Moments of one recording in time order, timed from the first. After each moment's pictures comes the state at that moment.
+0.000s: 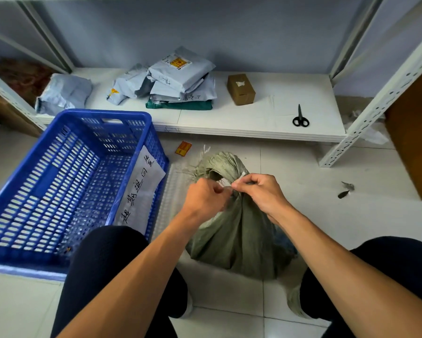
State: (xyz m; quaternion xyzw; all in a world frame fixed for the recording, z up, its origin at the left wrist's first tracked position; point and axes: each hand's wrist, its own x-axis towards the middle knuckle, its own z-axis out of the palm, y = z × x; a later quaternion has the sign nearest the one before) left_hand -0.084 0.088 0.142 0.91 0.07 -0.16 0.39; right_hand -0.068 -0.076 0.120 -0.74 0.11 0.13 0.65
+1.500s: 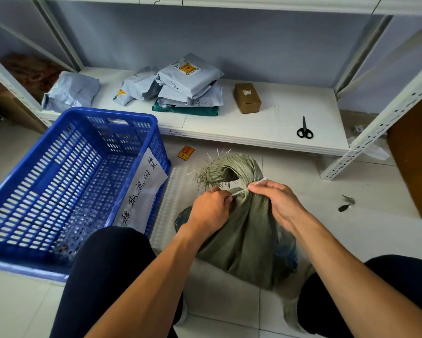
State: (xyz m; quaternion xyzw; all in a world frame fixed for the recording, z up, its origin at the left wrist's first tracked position) left_hand -0.079 0.086 0.104 0.97 -0.06 -0.10 0.23; right_hand -0.059 -0.100 0.115 -0.63 0.15 0.19 0.74
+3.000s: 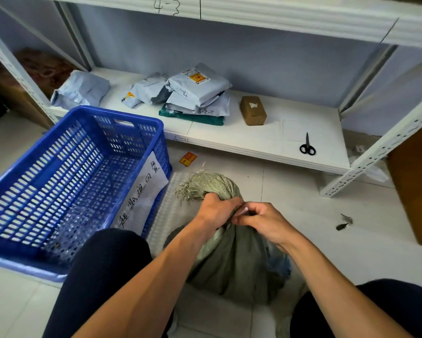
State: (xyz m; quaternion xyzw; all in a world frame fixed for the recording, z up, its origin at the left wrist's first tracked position) left_hand -0.074 0.072 0.142 0.74 0.24 -0.19 0.61; right_hand -0.077 -0.078 0.138 -0.79 0.02 0.28 0.55
